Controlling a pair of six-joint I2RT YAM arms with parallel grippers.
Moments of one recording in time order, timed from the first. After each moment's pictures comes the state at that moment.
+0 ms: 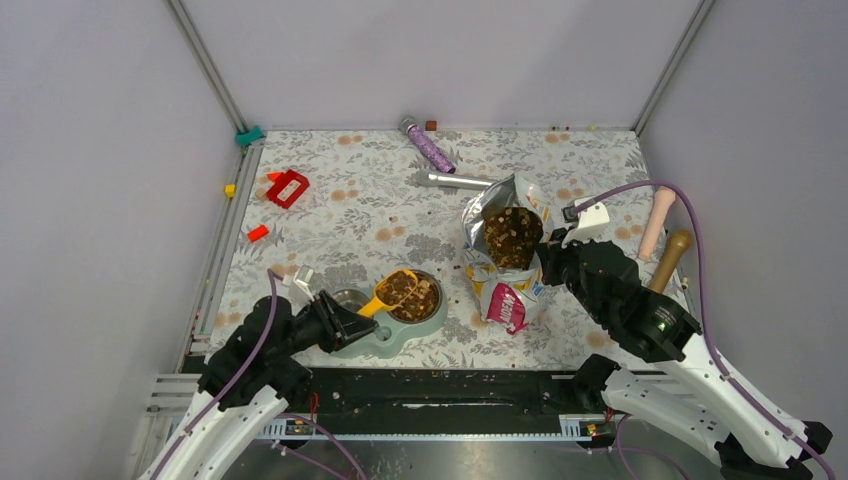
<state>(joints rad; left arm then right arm) -0.59 0.13 0.43 -0.71 0.33 -1.23 0.80 0.65 0.90 -0.62 0.44 0.28</state>
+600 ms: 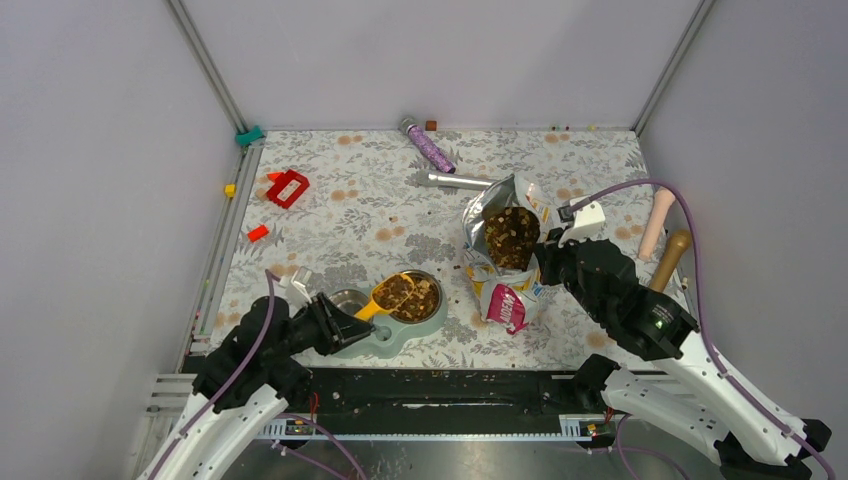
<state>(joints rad) -0.59 0.15 0.47 -0.78 0.33 -1.20 0.80 0.67 0.90 -0.61 0.42 0.27</state>
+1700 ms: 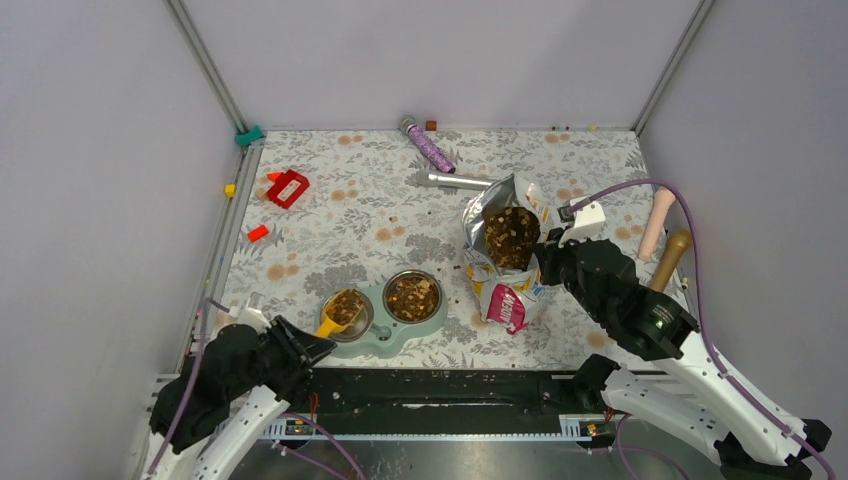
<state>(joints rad) -0.59 0.01 0.68 -1.27 0.08 -1.22 0.80 0.67 0.91 -0.62 0.43 0.27</state>
